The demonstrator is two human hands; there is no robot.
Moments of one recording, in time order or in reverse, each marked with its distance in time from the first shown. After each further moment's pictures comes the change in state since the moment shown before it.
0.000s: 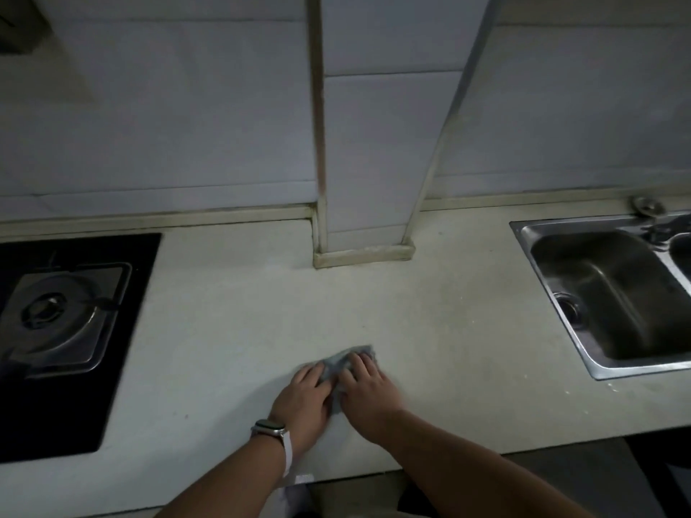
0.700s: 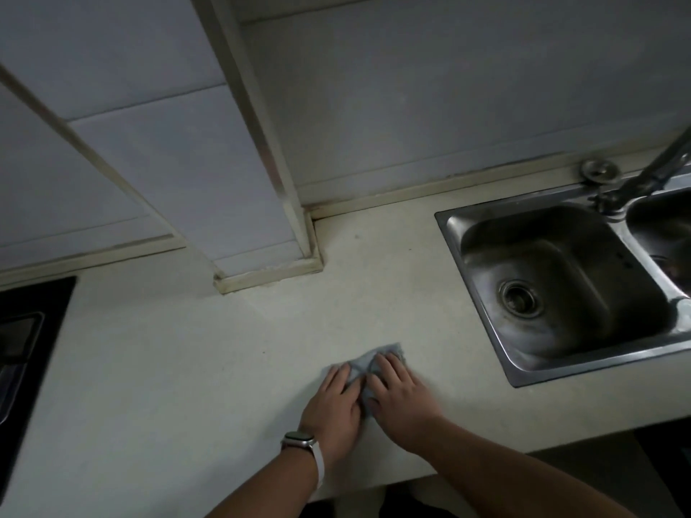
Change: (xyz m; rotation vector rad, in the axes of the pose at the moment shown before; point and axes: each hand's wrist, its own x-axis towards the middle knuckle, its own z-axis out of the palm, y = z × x) left_hand 0.111 0.222 0.039 -0.137 -0.193 -0.092; right_hand -0.073 0.240 -0.022 -0.073 0.027 0.014
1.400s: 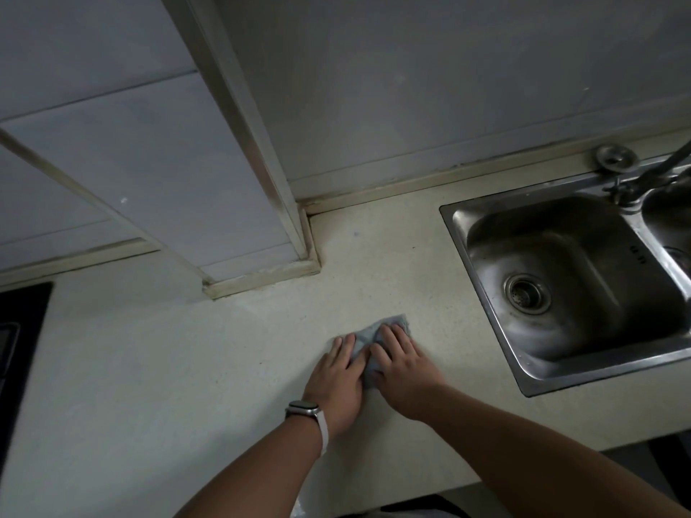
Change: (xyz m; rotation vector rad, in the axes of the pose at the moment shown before) left_hand 0.061 -0.002 -0.025 0.165 -0.088 0.040; right_hand 0.050 0.028 -0.028 0.053 0.036 -0.013
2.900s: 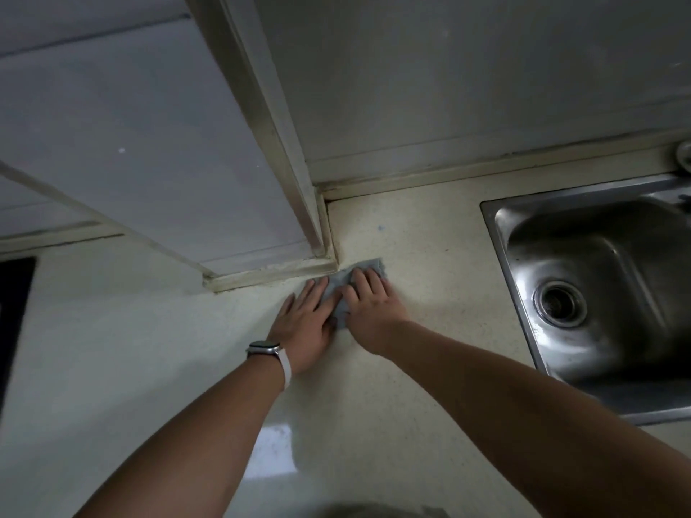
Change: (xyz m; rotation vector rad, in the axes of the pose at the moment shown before) left_hand 0.076 -0.098 -0.060 -0.033 0.069 -0.036; right_hand 0.145 -0.028 -0.050 -0.074 -0.105 0.004
